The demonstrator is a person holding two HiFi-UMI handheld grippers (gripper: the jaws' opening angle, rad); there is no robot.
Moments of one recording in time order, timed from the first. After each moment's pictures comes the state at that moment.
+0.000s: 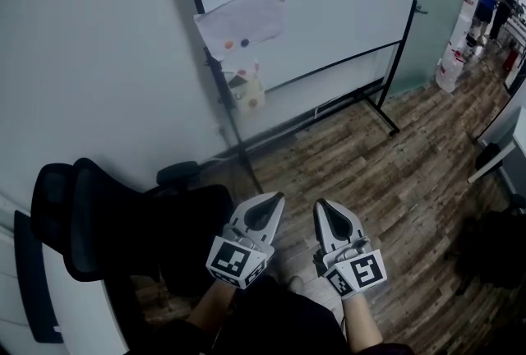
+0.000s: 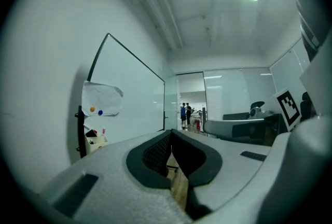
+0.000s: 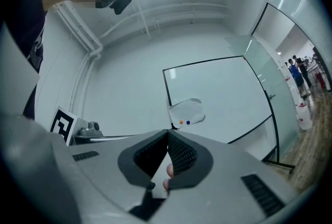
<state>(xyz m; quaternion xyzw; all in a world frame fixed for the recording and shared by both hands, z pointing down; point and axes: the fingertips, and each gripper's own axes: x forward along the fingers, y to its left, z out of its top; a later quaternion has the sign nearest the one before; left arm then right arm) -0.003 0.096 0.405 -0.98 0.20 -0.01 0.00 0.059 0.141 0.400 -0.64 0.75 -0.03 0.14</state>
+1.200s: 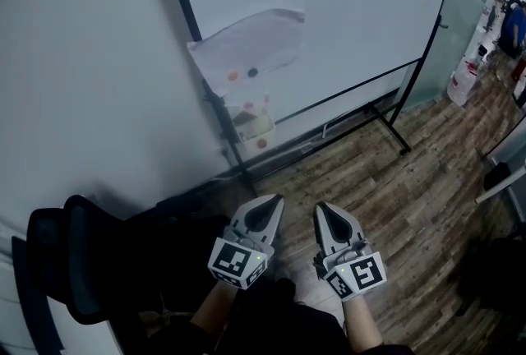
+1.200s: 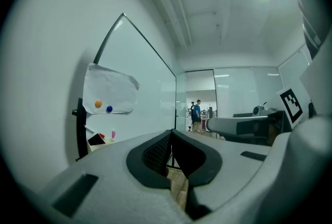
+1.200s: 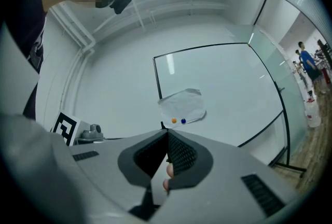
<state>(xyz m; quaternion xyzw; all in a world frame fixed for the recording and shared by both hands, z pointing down) 0.041 -0.103 0.426 -0.97 0.22 -0.02 -0.01 0.103 -0.052 0.415 -0.63 0.76 -0.05 0.13</state>
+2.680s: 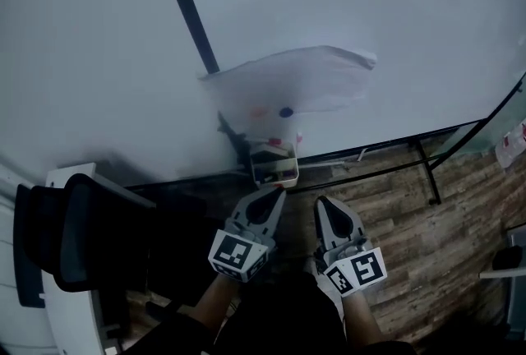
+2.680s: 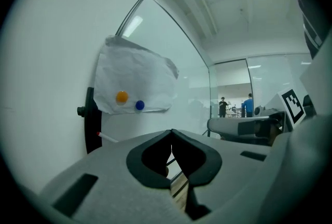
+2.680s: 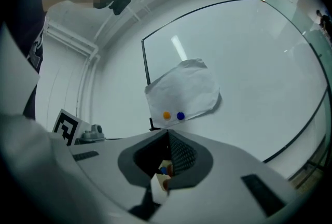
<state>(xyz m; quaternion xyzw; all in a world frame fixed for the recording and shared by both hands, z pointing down) 0.088 -0.308 0.450 -0.93 0.37 -0.04 -0.04 0.162 -0.277 0.436 -0.51 0.85 -0.09 0.12</state>
